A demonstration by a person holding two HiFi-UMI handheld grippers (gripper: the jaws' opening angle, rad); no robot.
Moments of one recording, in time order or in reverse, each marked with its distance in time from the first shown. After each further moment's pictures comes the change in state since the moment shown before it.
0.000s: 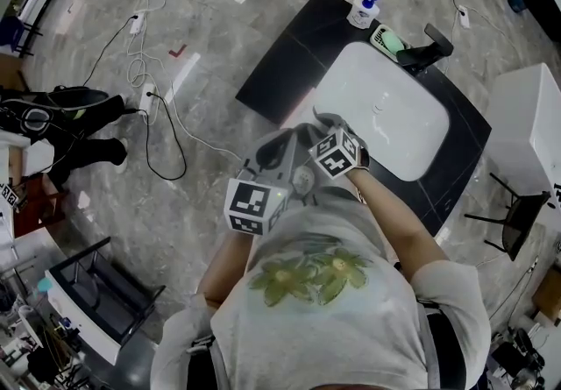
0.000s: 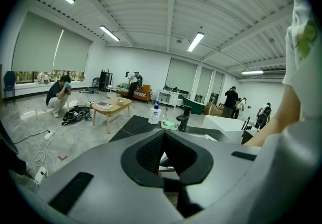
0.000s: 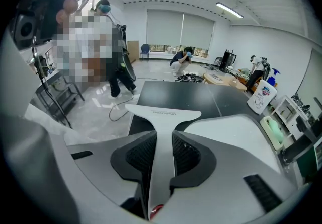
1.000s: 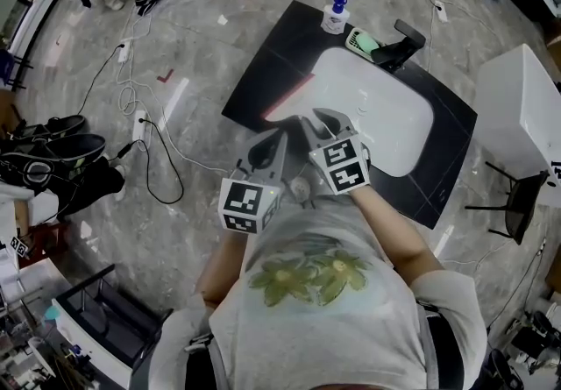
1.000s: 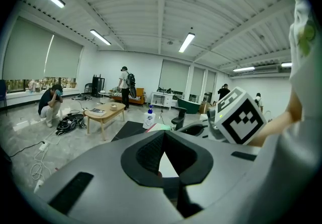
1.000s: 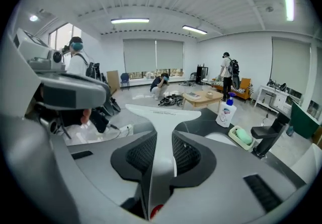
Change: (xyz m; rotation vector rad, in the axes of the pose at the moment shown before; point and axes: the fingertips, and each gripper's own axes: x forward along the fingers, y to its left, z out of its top) left arm 0.011 -0.015 0.015 0.082 -0.028 -0.056; right arm -0.119 -0.038 0.078 0.261 -0.271 -0.150
